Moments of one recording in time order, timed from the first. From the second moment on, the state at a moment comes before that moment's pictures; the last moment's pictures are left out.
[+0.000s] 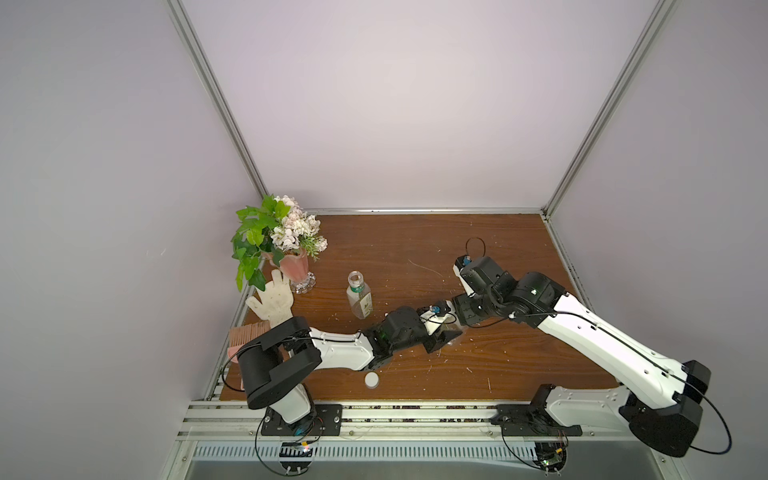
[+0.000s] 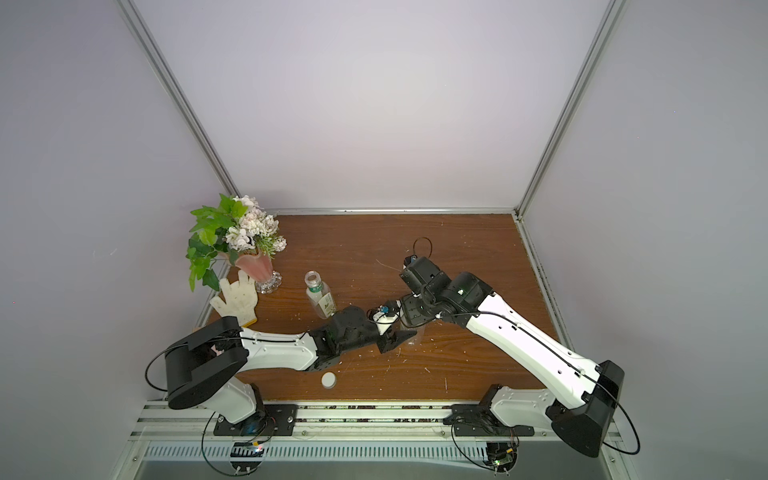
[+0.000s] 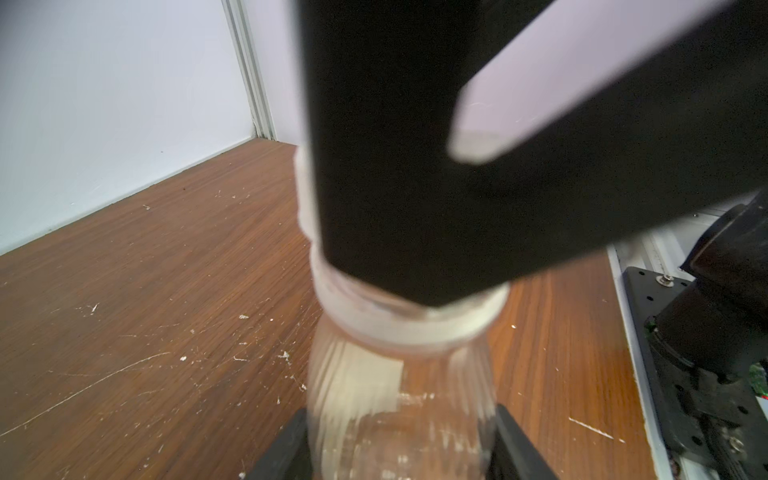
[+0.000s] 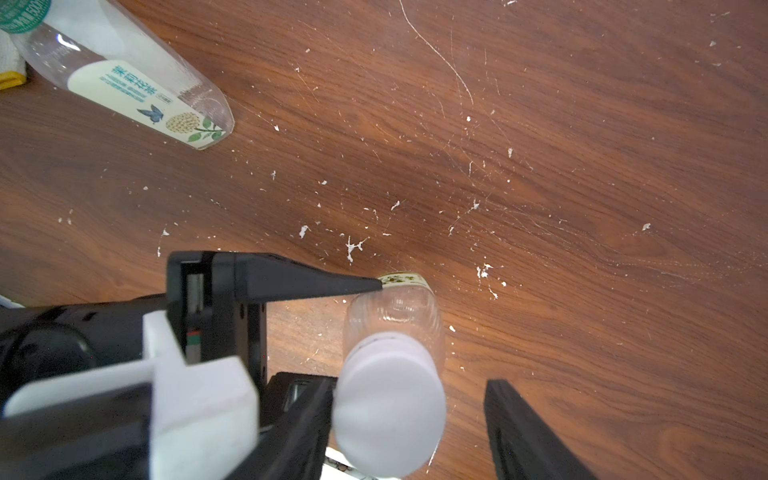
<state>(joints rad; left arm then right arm) -1.04 1.59 0.61 0.73 0.12 0.04 0.86 1.25 1.31 -1.13 0.20 0.39</state>
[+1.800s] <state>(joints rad) -1.04 1.58 0.55 0.80 0.09 0.01 0.85 1.19 1.28 -1.09 0.15 0.39</state>
